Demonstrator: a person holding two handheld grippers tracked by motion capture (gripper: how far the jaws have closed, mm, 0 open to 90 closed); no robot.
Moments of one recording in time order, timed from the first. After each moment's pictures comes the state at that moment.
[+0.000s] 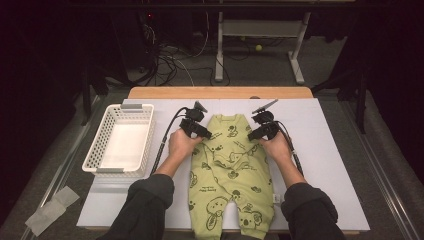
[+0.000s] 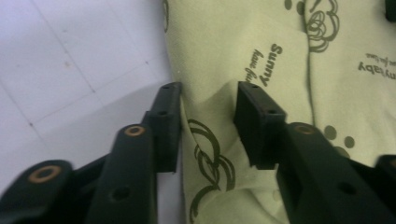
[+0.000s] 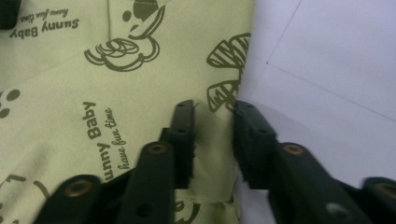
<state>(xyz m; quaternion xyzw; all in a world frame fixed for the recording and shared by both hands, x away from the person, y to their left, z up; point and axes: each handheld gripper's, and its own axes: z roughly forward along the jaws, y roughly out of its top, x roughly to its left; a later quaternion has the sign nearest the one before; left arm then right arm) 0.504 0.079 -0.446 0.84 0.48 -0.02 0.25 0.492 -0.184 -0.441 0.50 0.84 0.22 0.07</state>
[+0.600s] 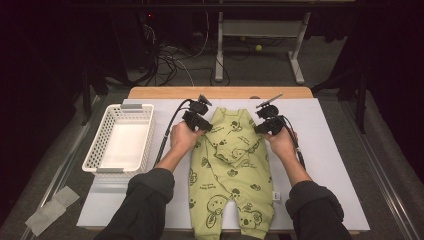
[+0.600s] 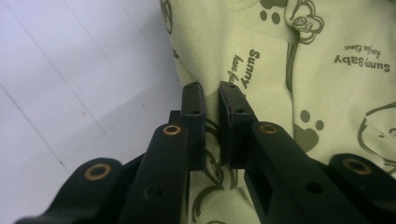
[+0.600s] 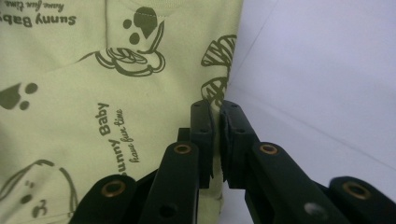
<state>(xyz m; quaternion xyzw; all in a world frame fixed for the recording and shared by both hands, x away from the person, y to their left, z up) 0.511 0.069 -0.414 0.86 0.44 0.02 0.25 0.491 -0.191 -0.414 0.49 0.83 0.23 0.13</state>
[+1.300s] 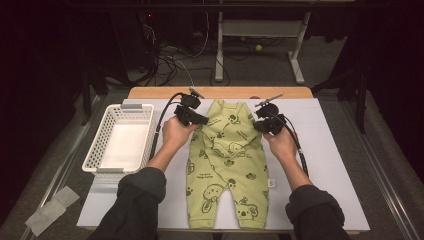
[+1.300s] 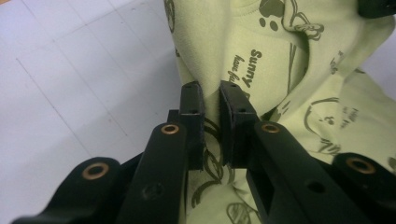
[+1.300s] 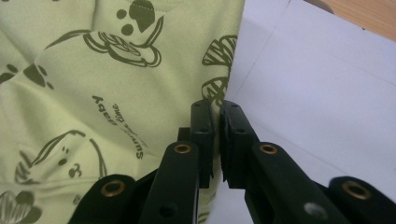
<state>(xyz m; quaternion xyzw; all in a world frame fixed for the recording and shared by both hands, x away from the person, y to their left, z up) 0.499 0.094 -0.388 0.85 0.43 0.02 0.30 0.470 -0.185 -0.397 0.46 0.83 0.25 0.18</state>
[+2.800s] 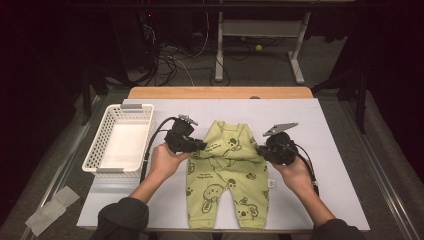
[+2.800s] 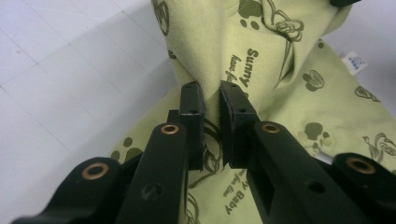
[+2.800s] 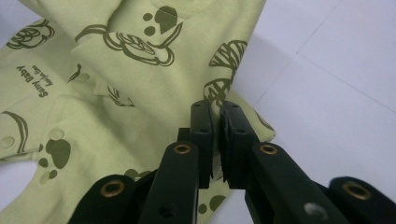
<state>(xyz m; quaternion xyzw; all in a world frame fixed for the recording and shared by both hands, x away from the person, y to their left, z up) 0.406 0.109 -0.392 0.87 0.36 -0.01 0.34 0.376 -0.201 -0.398 0.39 0.86 0.30 0.15</state>
